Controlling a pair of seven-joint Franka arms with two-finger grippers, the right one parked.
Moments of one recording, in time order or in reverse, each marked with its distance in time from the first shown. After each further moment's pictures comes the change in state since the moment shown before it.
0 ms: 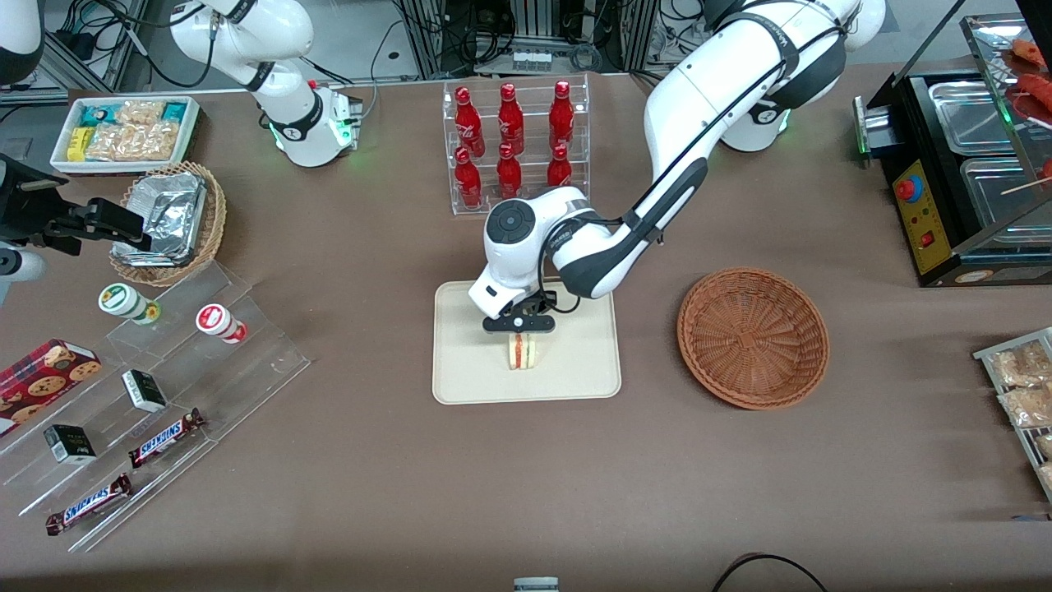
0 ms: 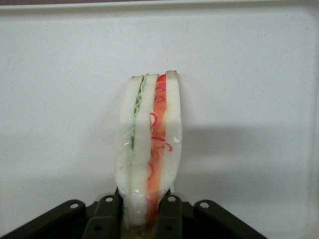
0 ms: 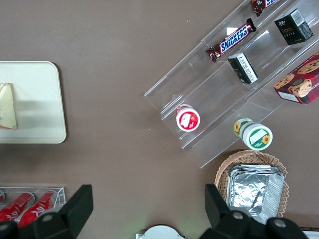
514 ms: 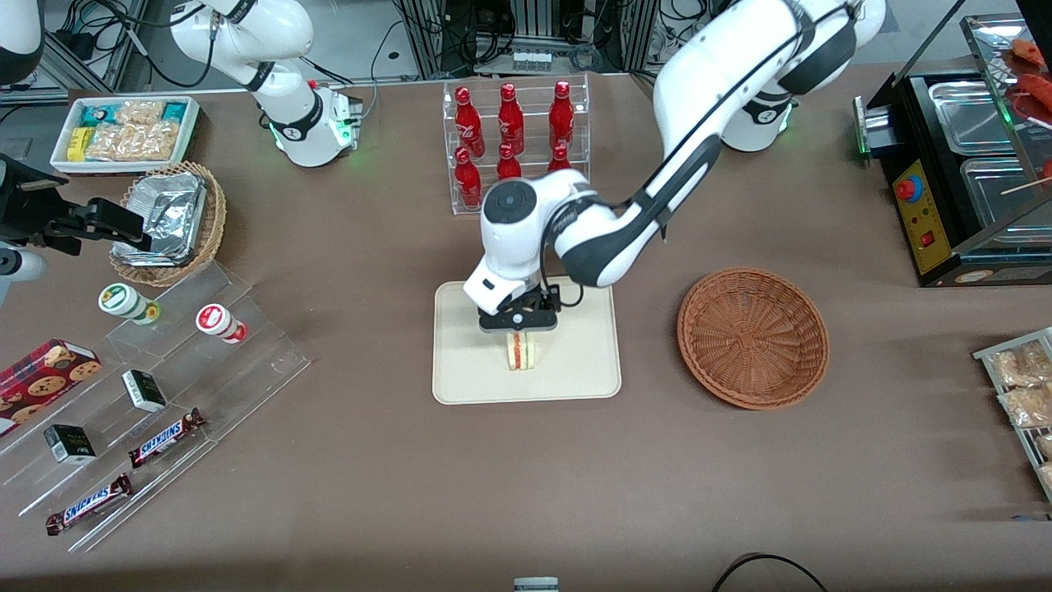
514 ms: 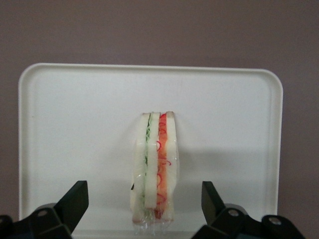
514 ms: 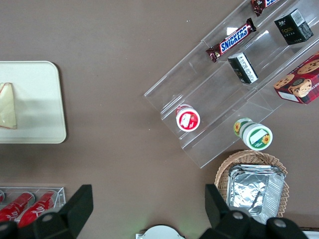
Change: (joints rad) arm 0.010 -0.122 0.001 0.041 0.004 -0.086 -0.057
